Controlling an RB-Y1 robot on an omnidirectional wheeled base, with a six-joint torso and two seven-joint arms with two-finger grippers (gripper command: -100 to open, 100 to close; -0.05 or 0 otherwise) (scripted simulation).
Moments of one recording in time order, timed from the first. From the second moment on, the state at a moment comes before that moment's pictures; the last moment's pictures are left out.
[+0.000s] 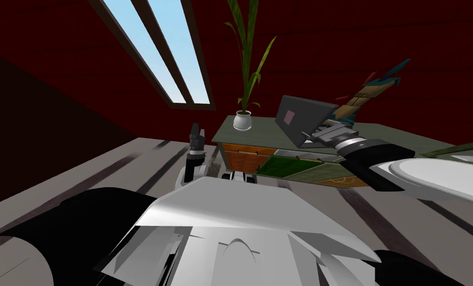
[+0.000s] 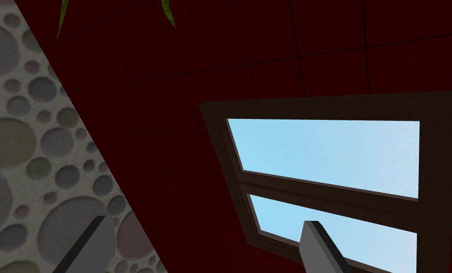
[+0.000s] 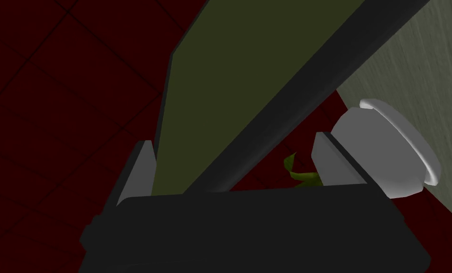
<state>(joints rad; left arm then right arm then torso) 0.48 0.04 0.04 -2.31 -0.11 -0.42 -0.06 1.40 -1.57 -1.05 -2.31 0.73 0.43 0.06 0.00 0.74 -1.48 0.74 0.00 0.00</state>
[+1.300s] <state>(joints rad) 0.48 0.04 0.04 -2.31 -0.11 -0.42 -0.06 1.31 -1.52 -0.91 -2.36 0.70 0.52 -0.06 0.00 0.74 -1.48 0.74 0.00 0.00</state>
